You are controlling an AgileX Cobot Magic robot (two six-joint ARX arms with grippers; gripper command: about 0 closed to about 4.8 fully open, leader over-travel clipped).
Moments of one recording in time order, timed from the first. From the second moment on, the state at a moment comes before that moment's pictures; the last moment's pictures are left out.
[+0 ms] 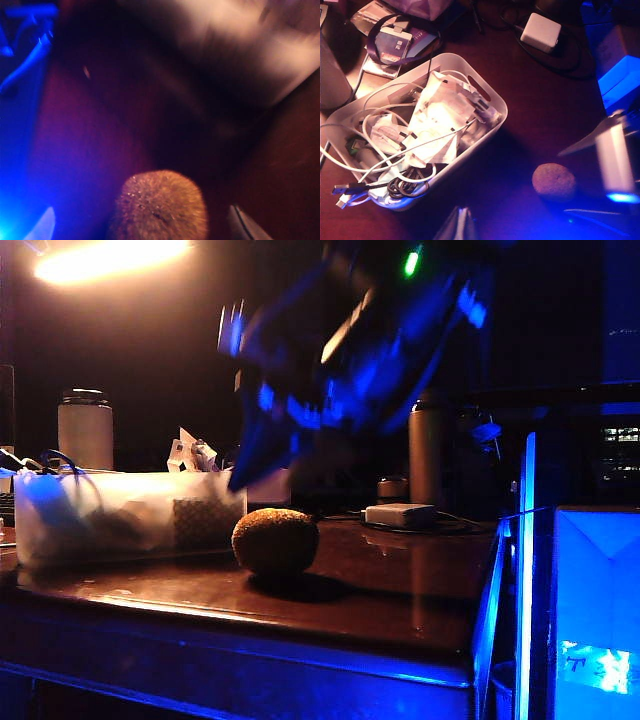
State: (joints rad) left arm -0.02 1.19 1.39 -0.89 0.43 0.12; right arm 0.69 1.74 1.18 -0.23 -0.31 -0.33
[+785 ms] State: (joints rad) left arm -0.02 1.19 1.39 -0.90 0.43 0.12; right arm 0.69 1.87 1.18 -0.19 -0.26 -0.32
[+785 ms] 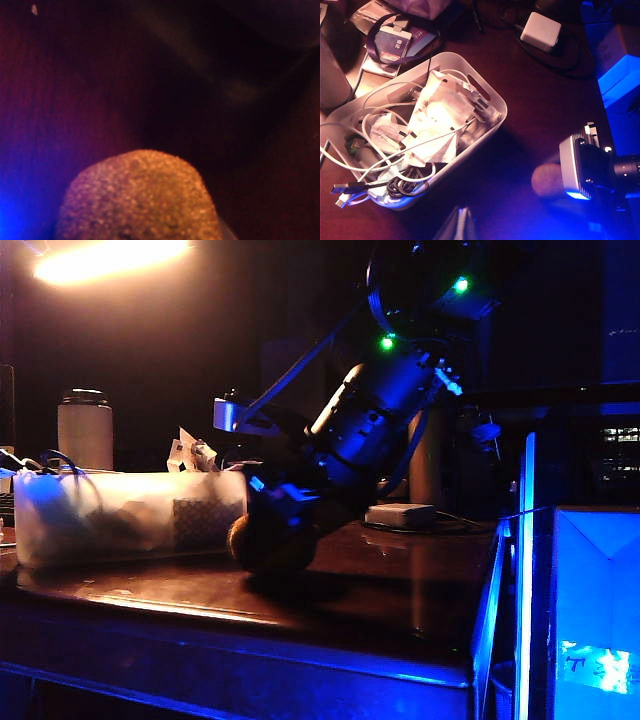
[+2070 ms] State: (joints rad) left arm -0.02 1.19 1.39 -0.90 0.43 0.12; right arm 0.69 2.16 1.80 0.05 -0.25 -0.31
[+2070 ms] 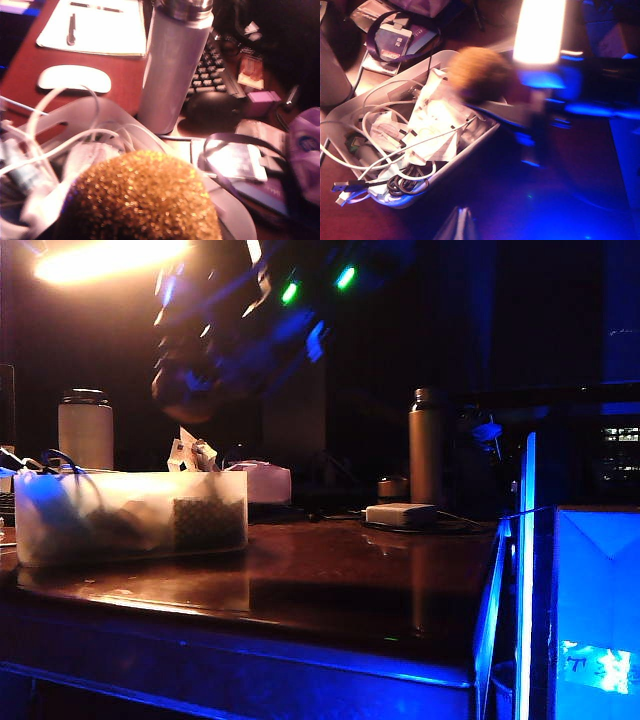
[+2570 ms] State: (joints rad) left arm -0.02 1.19 1.39 -0.89 0.43 0.12; right arm 0.71 2.27 1.94 0.07 -0.26 -0.32
